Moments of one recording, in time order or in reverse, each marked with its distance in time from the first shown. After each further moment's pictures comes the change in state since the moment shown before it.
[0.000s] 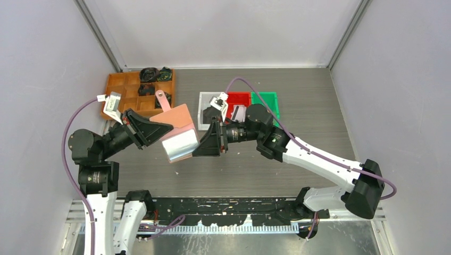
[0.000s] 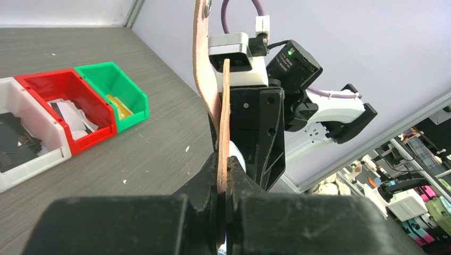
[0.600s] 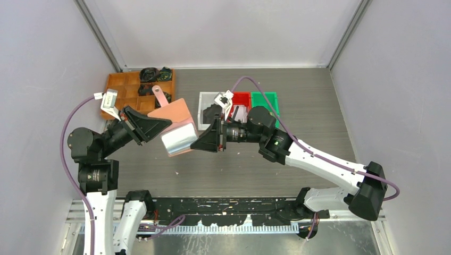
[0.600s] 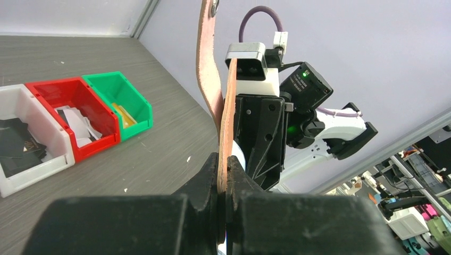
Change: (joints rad) left arm 0.000 0.016 0.012 0.023 -0.045 -0.032; right arm 0.015 -0.038 -0.016 0.006 0.193 -0.036
